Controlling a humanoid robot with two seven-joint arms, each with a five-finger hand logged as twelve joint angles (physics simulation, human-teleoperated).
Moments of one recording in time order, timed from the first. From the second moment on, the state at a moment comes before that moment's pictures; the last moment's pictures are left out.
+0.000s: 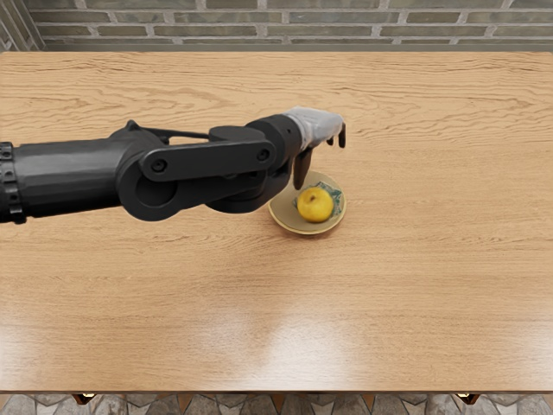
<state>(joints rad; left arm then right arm) -1.51 0.02 0.05 -1.17 1.08 -0.03 0.61 0.02 0.00 -0.01 0.13 -0.08 -0.03 -0.27</state>
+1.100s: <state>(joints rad) -1.12 0.53 -0.43 -1.41 -0.33 -0.59 0.61 0.02 0.00 -0.01 0.17 -0.08 -0.03 -0.27</state>
